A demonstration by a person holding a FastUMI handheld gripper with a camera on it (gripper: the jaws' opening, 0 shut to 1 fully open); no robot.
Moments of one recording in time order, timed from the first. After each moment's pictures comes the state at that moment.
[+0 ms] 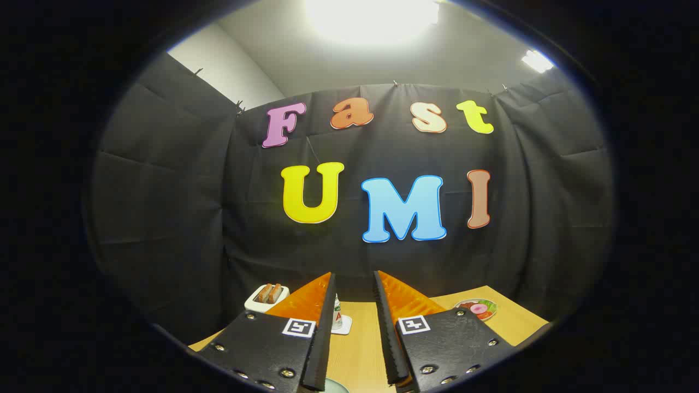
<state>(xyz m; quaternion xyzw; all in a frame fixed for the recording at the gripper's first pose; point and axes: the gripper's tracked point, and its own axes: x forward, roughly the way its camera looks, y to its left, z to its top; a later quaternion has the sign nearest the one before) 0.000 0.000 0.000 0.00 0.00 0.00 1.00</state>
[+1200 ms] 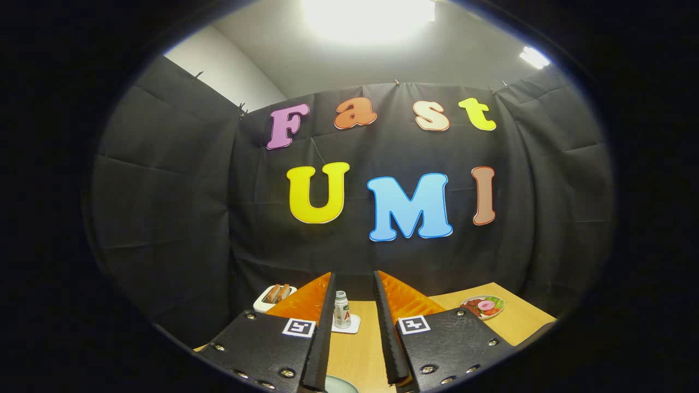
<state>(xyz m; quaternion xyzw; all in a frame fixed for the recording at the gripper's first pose) -0.005 0.013 0.001 0.00 0.00 0.01 1.00</state>
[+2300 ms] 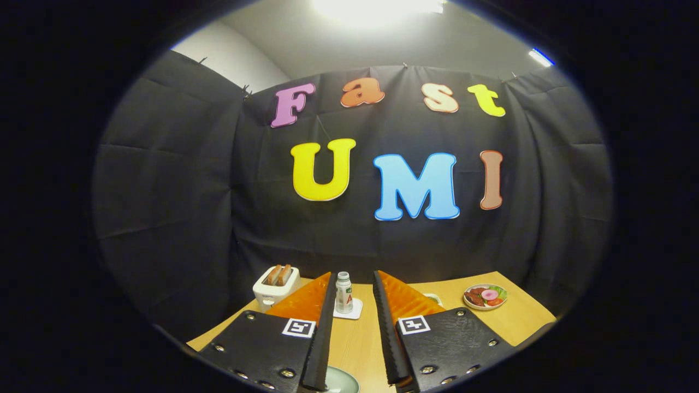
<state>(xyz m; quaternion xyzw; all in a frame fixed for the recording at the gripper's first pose) 0.008 0.027 -0.063 -0.01 0.08 0.03 1.00</state>
